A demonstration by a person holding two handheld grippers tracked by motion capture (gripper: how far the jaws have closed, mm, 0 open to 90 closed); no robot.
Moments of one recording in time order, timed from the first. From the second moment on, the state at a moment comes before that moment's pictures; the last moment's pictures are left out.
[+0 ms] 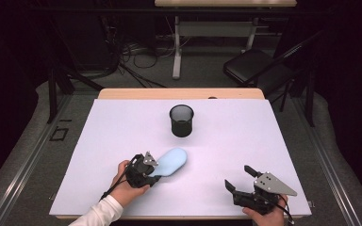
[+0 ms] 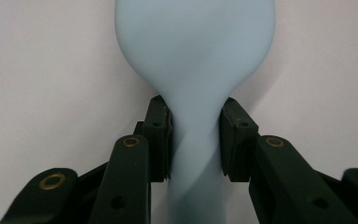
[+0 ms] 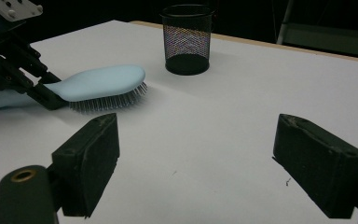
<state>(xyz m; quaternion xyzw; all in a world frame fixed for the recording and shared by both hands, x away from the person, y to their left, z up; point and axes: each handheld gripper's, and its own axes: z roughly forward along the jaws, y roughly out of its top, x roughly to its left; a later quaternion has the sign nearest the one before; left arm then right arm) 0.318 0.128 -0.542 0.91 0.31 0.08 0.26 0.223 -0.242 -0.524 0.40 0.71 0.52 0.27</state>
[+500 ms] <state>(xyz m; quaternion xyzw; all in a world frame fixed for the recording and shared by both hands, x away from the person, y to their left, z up) 0.317 0.129 -0.542 0.91 0.31 0.08 0.26 0.223 -0.242 -0.524 0.40 0.71 0.52 0.27</state>
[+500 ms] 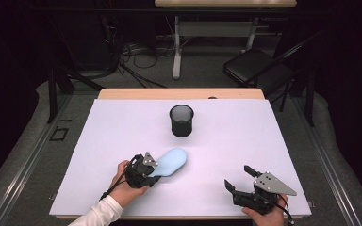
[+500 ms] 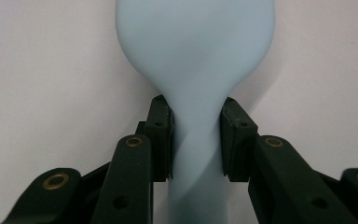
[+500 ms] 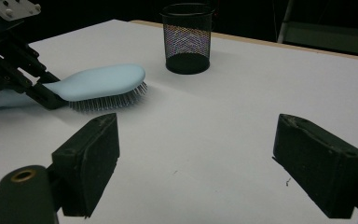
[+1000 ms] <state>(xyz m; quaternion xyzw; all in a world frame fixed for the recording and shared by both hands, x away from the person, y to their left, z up) 0.318 0.129 -0.540 0.91 0.32 0.08 0.26 0.223 -0.242 -0.524 0.40 0.71 0.52 0.27</state>
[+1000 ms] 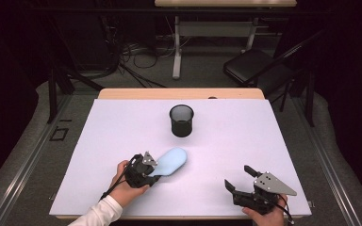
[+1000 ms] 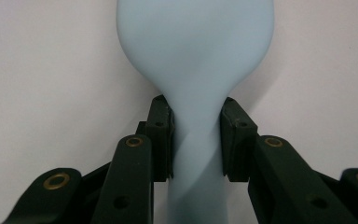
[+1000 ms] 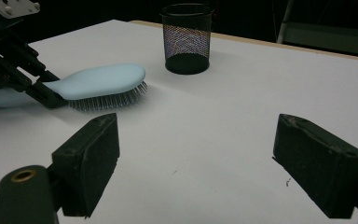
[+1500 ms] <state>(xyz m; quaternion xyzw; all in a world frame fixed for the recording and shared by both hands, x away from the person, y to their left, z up) 0.318 0.132 -0.534 0.90 0.33 0.08 0.28 0.223 -0.242 -0.524 0.40 0.71 0.52 0.27</state>
